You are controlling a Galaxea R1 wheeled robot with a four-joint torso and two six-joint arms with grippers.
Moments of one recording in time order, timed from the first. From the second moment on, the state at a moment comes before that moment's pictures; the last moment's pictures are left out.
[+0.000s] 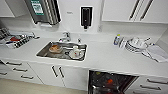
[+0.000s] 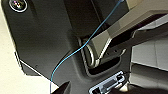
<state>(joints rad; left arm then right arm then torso) 1.46 2.82 -2.40 0.99 -0.04 -0.74 -1.33 2.35 -1.92 -0.76 0.09 1.07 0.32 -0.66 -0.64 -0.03</state>
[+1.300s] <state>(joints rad) 1.49 2.81 -2.41 0.97 -0.06 -0.74 -1.29 2.60 -2.19 -0.77 0.09 1.08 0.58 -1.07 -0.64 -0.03</state>
